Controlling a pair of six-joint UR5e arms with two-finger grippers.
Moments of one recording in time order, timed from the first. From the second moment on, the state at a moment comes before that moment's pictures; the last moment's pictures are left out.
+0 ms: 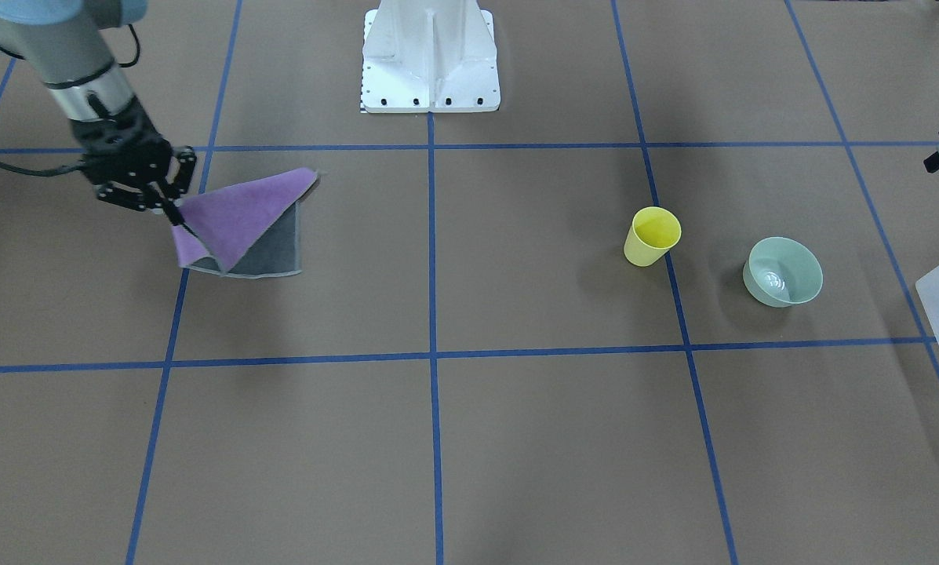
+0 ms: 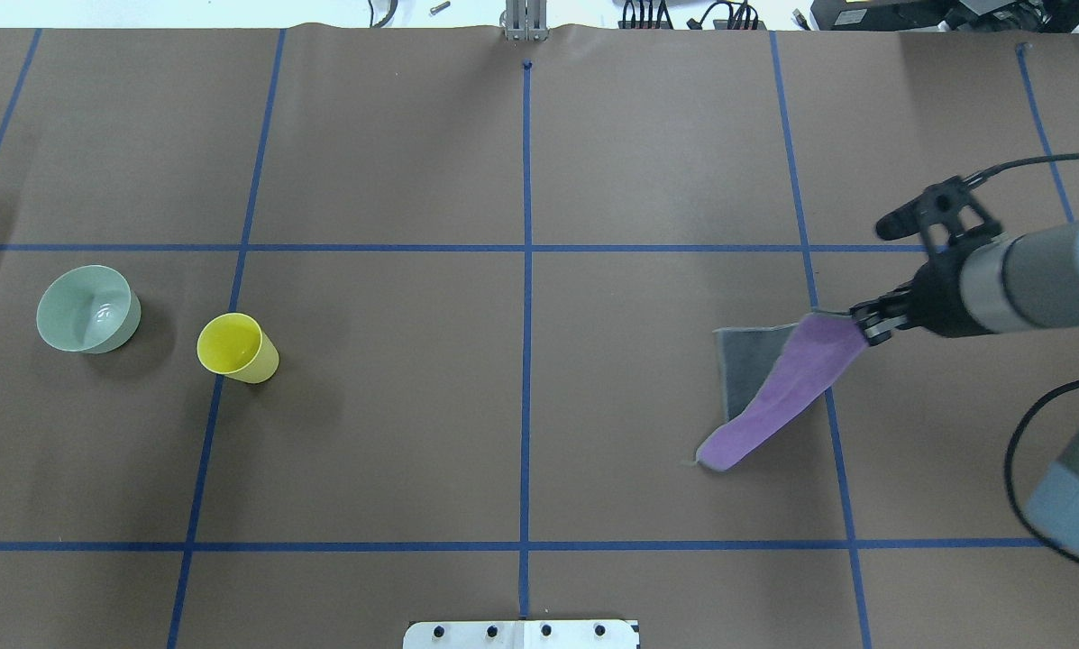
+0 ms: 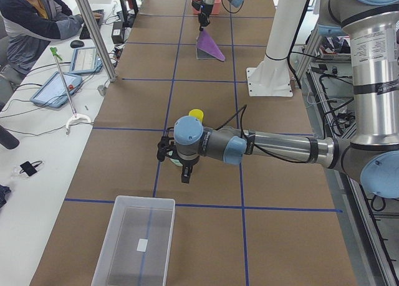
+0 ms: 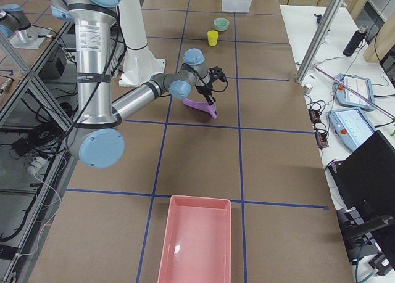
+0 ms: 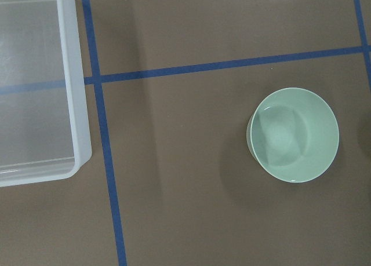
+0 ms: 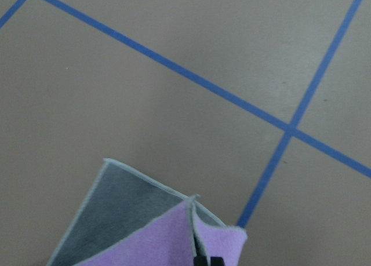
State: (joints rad) left arm -1.46 -1.40 -1.82 -1.75 -2.49 -0.19; right arm 0.85 -1.62 2.12 -1.21 1.98 0.50
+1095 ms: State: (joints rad) left arm -1.45 -1.44 -1.81 -1.79 -2.49 -0.23; right arm 1.90 -1.60 1.91 -1.98 2.24 -0.86
